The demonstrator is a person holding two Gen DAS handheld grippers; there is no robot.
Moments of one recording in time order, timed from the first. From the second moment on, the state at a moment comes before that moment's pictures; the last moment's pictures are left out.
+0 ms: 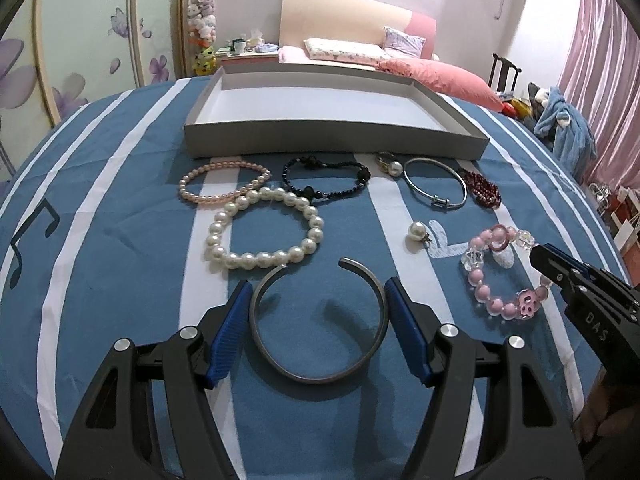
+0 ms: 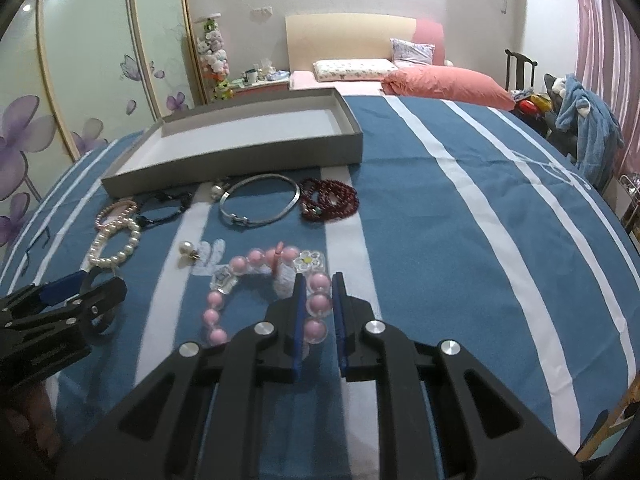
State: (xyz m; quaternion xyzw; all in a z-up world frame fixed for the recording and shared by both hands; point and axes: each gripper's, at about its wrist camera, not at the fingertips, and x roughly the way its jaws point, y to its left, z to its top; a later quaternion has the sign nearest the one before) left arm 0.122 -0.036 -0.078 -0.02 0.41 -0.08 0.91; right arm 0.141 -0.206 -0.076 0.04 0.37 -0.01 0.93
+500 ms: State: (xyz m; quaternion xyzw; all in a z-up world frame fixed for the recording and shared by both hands) left arm 0.109 -0.016 -0.058 -0.03 0.35 -0.05 0.94; right arm 0.128 -0.177 -0.041 0.04 0.31 0.05 0.95
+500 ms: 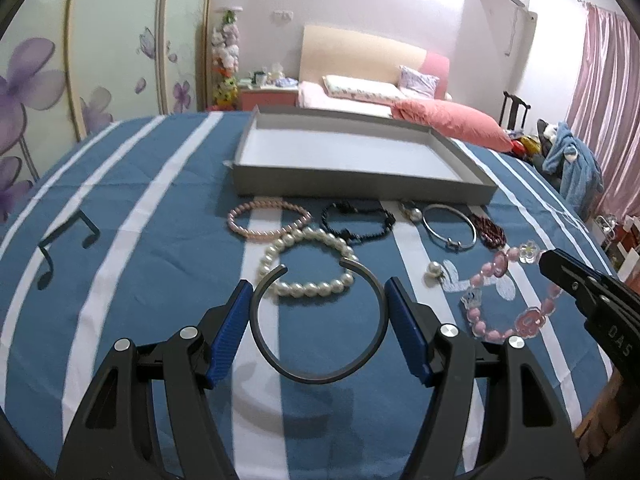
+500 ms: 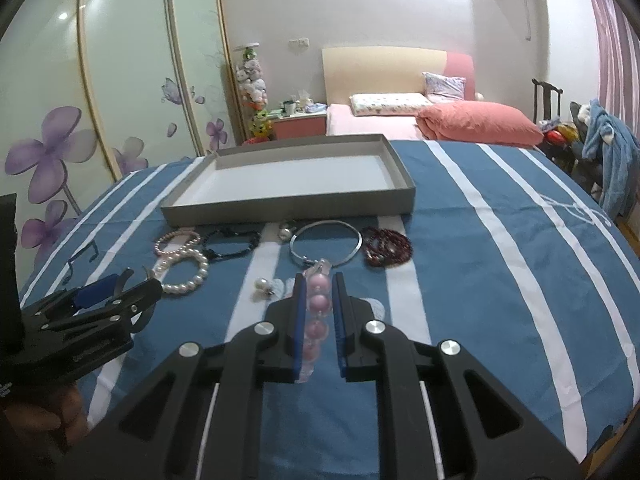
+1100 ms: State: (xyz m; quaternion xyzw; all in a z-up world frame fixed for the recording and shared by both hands) left arm 0.109 -0.012 -0.016 0.03 0.26 0.00 0.97; right arm 0.130 -0.165 0.000 0.04 0.24 0.08 0.97
